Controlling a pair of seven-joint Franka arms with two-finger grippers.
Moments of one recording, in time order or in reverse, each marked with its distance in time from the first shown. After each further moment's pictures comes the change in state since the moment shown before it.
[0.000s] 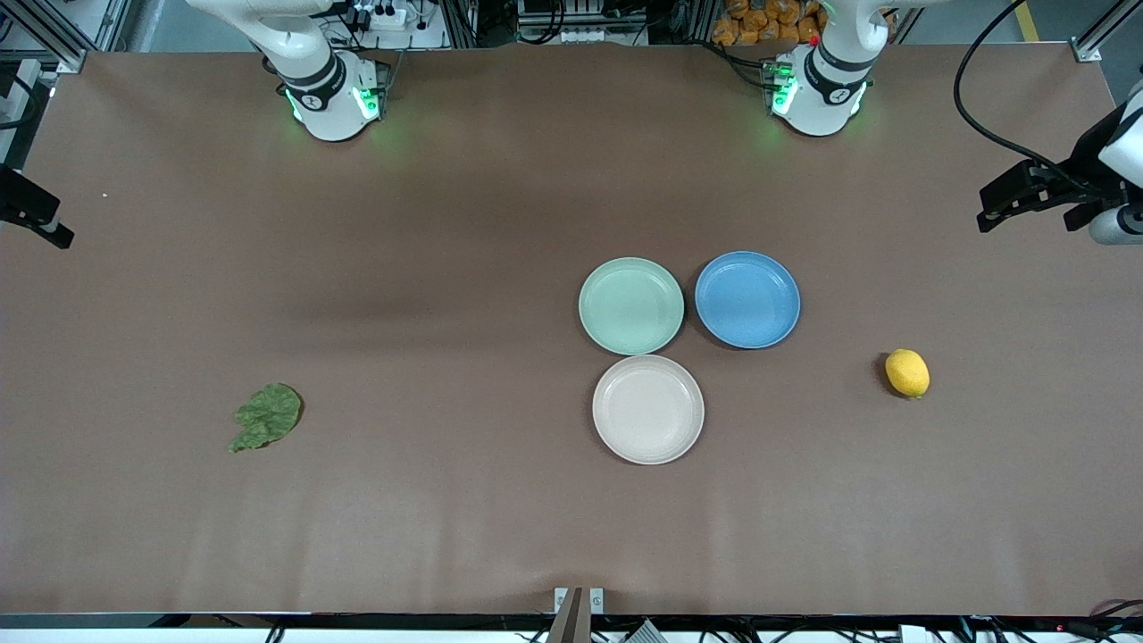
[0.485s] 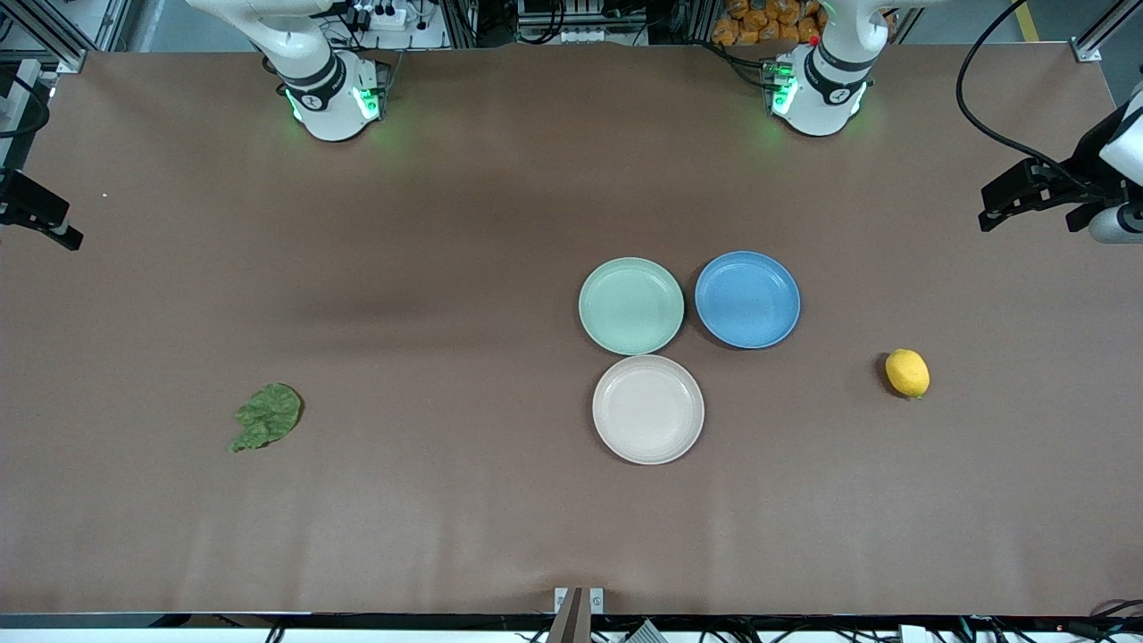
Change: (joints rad) left arm 0.000 0.002 0.003 0.001 0.000 -0.001 0.024; right arm 0.000 0.000 -0.003 -0.024 0.000 -0.001 0.000
